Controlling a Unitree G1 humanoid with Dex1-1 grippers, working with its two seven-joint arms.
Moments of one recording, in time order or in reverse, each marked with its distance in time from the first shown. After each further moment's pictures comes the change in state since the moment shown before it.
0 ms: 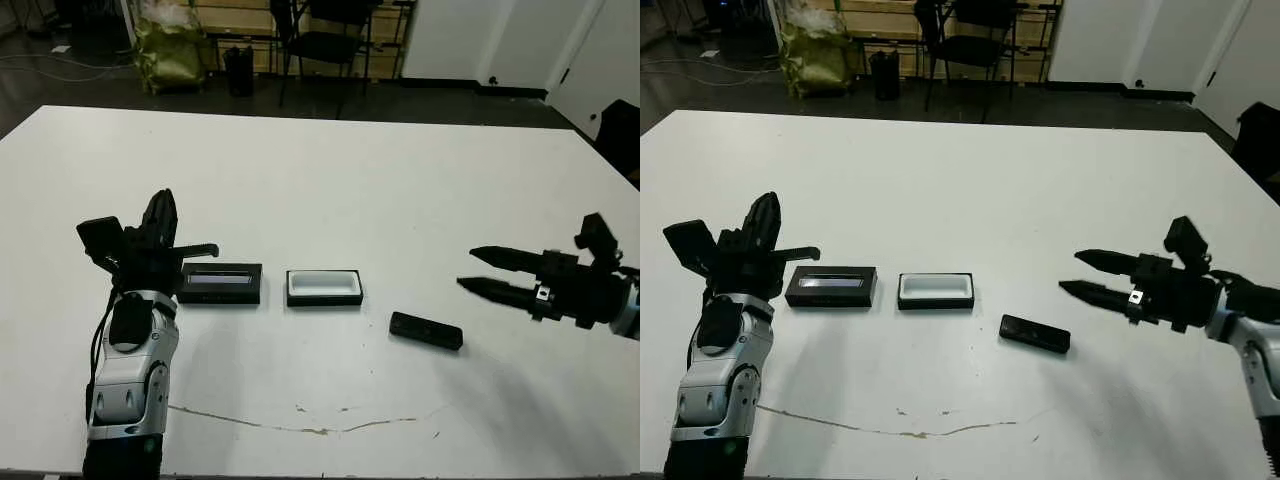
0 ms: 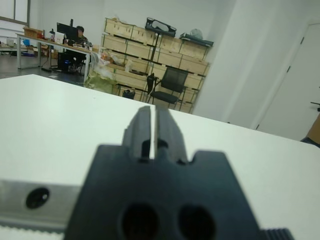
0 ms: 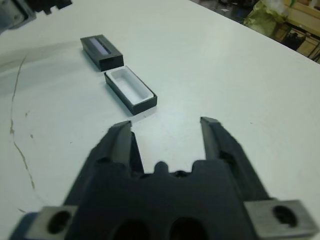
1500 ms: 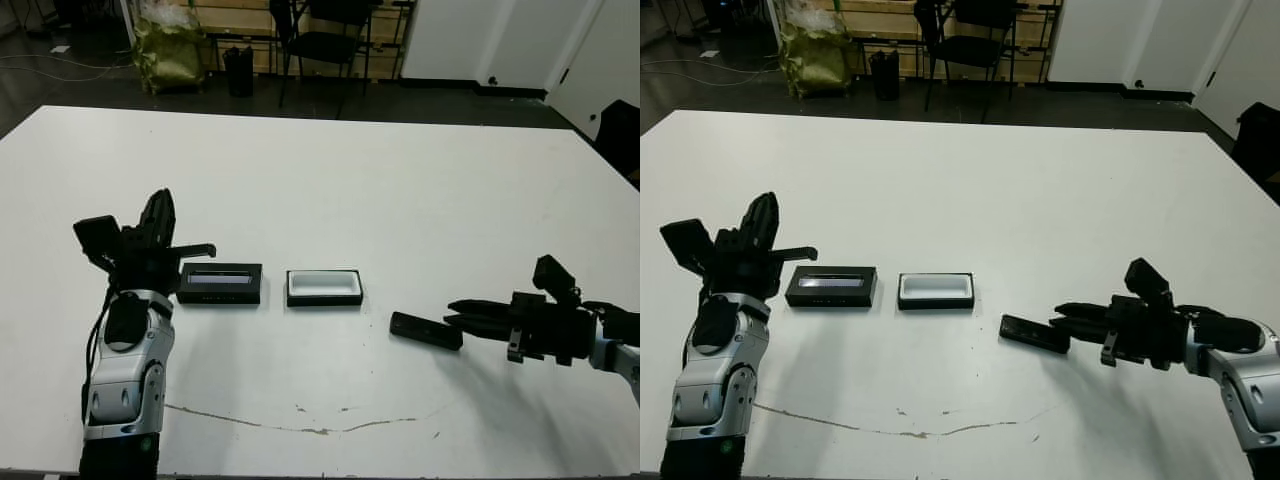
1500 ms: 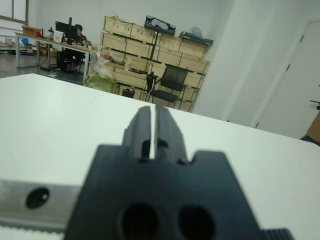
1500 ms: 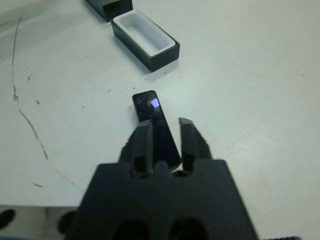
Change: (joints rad) left arm -0.003 0.007 0.017 0.000 -0.002 0.013 -0.022; right arm 0.082 -0.007 0.092 -0.086 -0.065 0.133 -0.032
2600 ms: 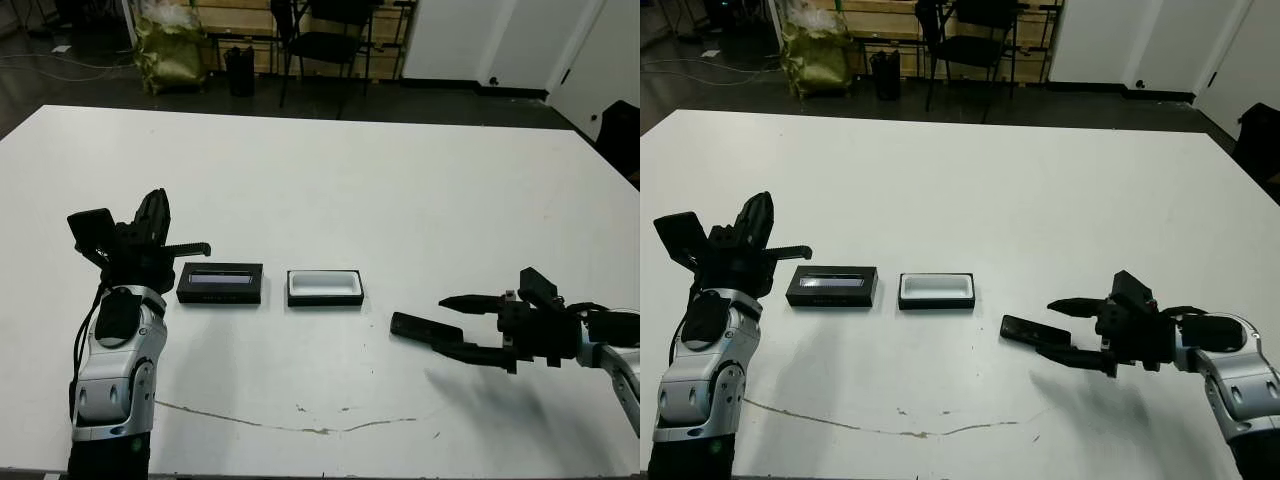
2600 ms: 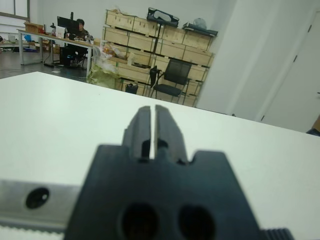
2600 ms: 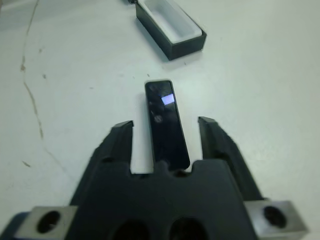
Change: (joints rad) left arm -0.002 0.027 0.004 -0.069 -0.001 0.112 0.018; right arm -0.090 0.044 0.094 0.259 -0.074 -0.247 0.133
